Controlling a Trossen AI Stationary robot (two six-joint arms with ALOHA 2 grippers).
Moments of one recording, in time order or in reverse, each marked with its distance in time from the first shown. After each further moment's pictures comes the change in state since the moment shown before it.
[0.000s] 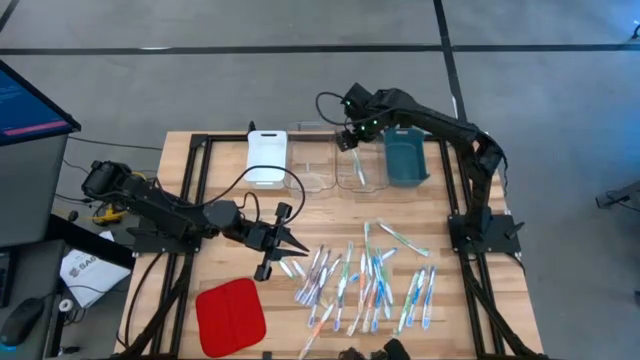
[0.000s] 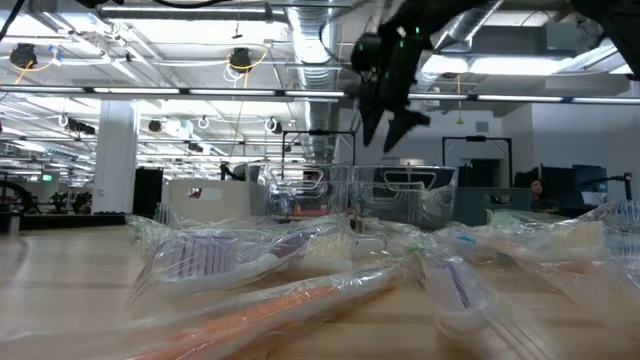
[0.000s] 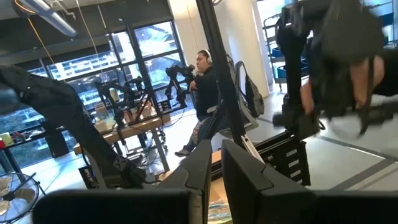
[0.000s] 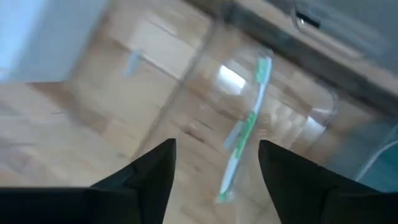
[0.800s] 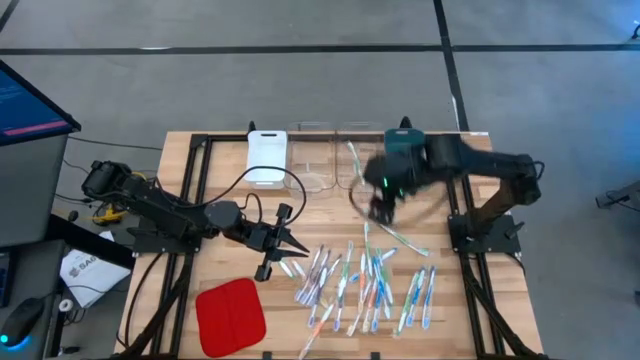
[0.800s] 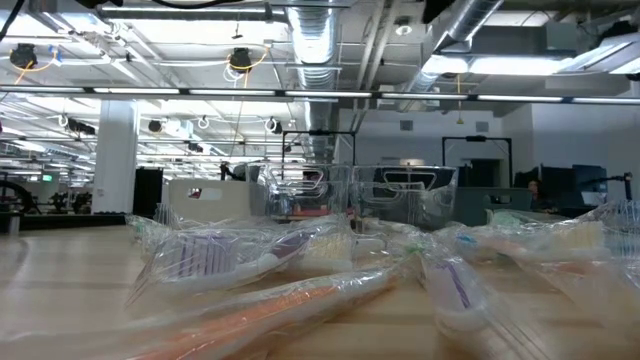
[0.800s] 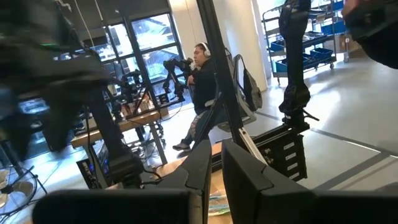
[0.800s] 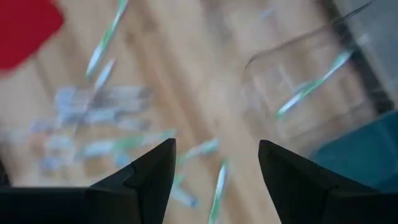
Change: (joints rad) left arm 0.000 0.000 0.000 -0.031 0.000 -0.003; right arm 0.663 -0.295 0.108 -0.403 0.192 0.027
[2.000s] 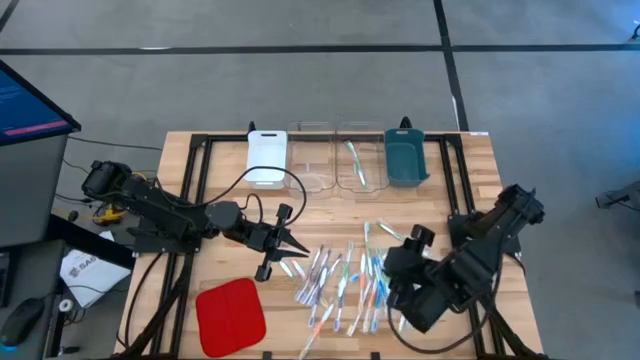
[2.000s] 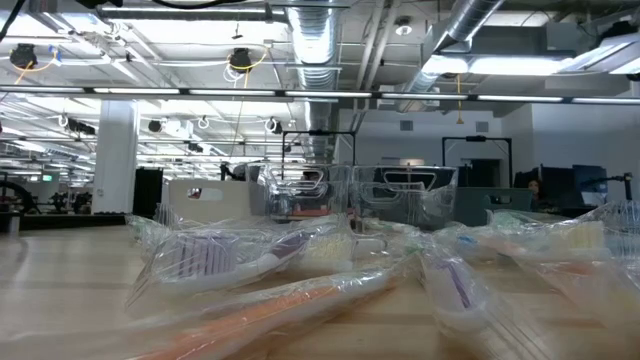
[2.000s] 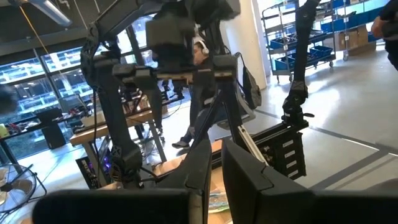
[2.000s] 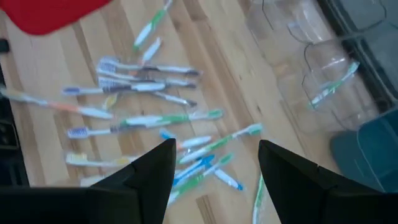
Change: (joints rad) left arm 0.000 0.000 0.000 -0.011 0.000 0.000; right arm 0.650 0.111 -0.062 -0.064 0.463 0.585
